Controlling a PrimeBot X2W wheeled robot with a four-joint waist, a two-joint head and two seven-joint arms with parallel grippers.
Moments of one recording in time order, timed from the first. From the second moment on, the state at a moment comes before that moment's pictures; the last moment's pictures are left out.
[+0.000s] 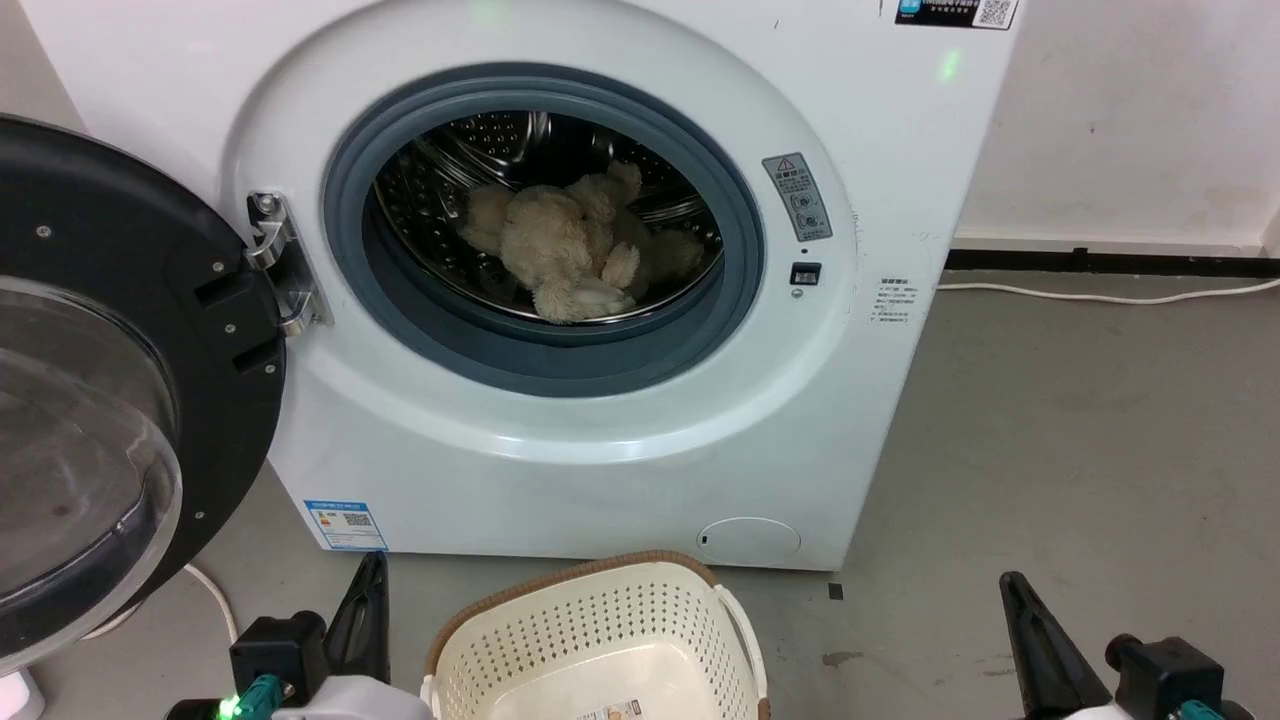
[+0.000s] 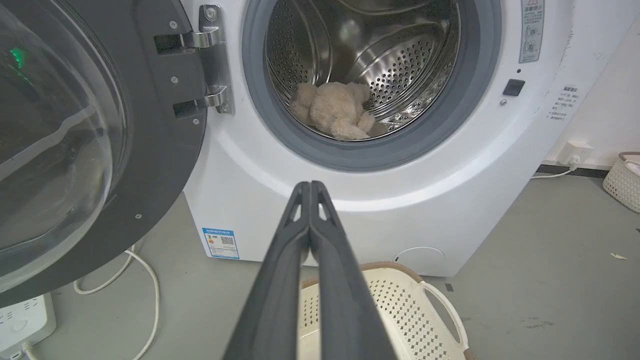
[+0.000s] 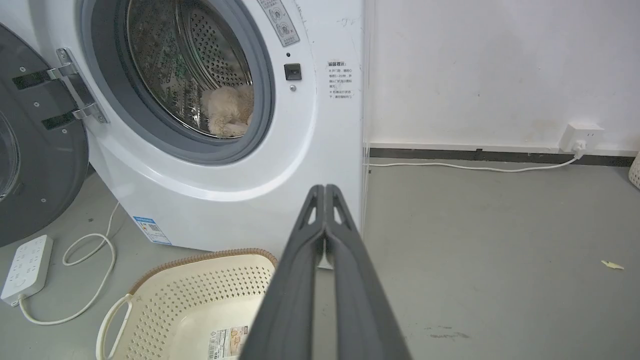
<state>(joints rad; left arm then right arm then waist) 0.04 0.22 -0.18 0.10 -0.31 0.14 -0.13 0.11 -0.05 -0.01 0.09 0.12 0.13 -0.15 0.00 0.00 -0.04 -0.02</state>
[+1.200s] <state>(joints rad) 0.03 0.15 -0.11 0.06 -0.18 0.08 -0.08 0.07 -0.05 -0.01 0.06 0.08 0.13 -0.09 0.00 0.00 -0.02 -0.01</state>
